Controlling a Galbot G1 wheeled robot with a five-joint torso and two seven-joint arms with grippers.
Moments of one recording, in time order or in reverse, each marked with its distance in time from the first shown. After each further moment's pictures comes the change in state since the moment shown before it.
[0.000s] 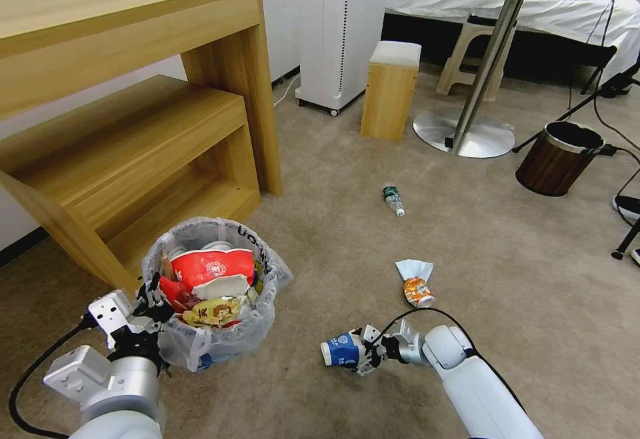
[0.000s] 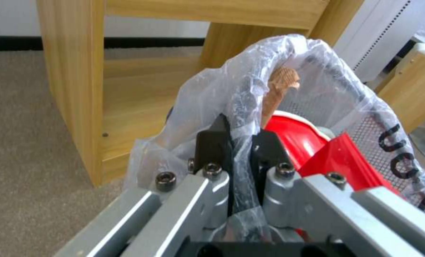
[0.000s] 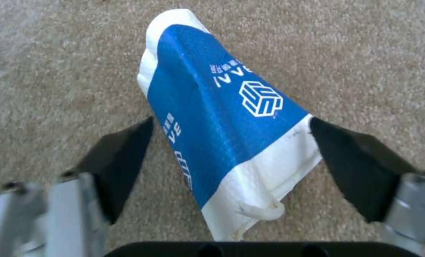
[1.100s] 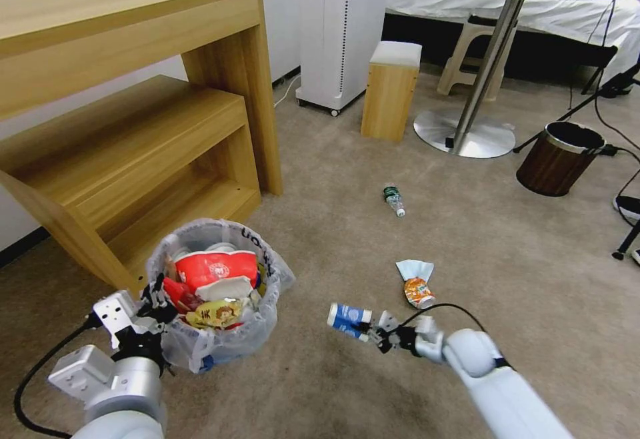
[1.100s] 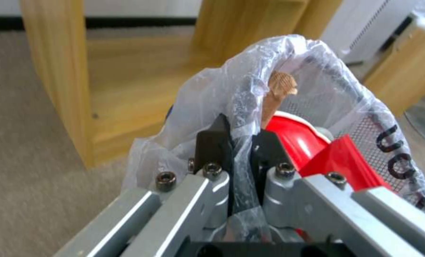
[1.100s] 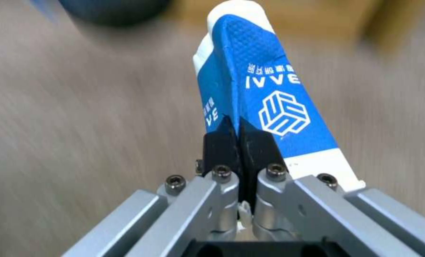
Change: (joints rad) left arm 0.013 0.009 0.034 0.030 -0.002 0.022 0.012; right arm -0.202 -0.226 0.051 0.463 0.437 0.126 0.067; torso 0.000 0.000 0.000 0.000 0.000
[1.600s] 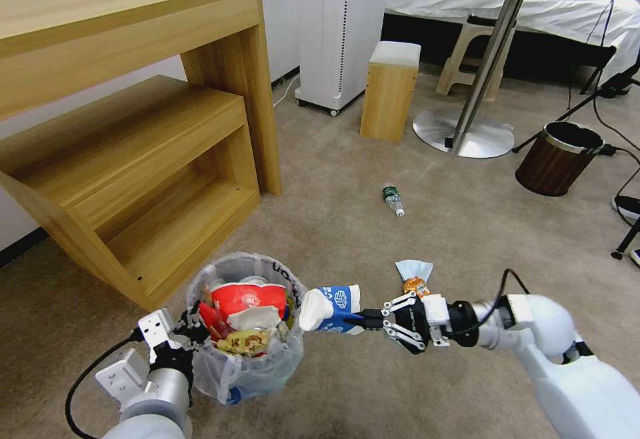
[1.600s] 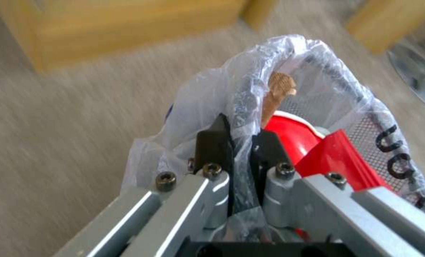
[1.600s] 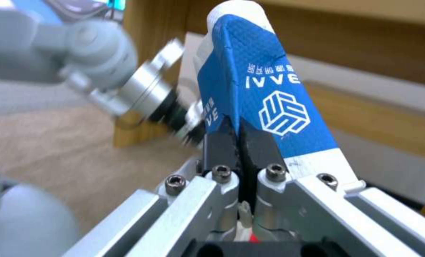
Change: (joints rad) left arm 0.013 0.015 0.072 0.045 -0.179 0.125 -0.049; right arm -0.012 -0.085 0.139 0.385 0.474 -0.007 -0.392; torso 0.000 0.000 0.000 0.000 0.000
